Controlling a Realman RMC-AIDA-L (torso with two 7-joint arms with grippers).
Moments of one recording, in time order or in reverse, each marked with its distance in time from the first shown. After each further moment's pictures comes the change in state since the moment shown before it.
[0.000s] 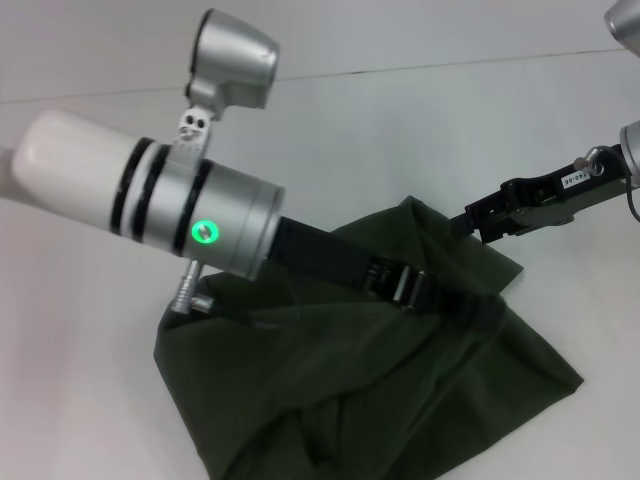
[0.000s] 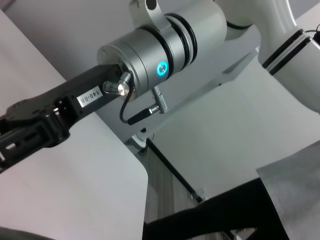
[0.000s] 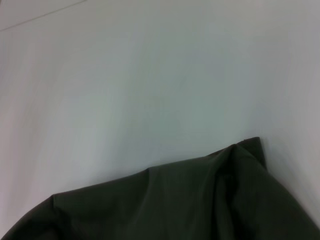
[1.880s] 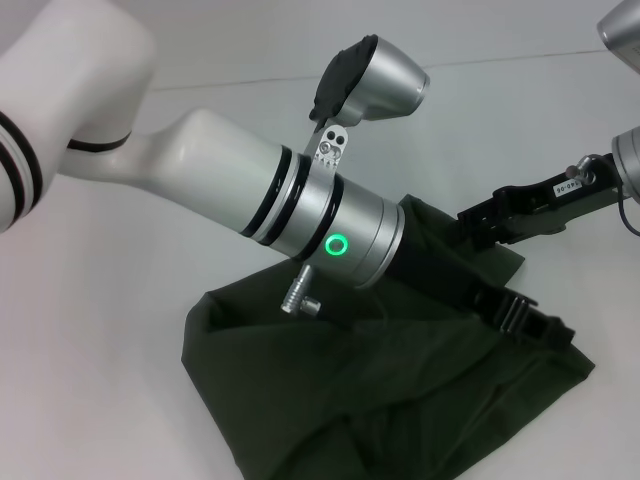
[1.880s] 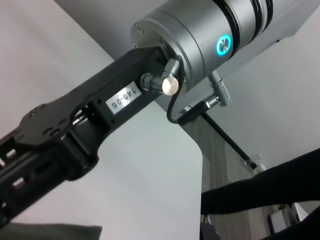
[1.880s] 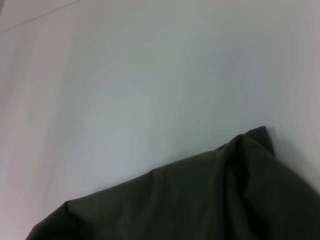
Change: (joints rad) left arm -0.142 -0.011 0.499 -0.090 -0.310 -0.356 -0.048; right arm -0.004 0.014 0.008 0.013 0.002 0.006 0.002
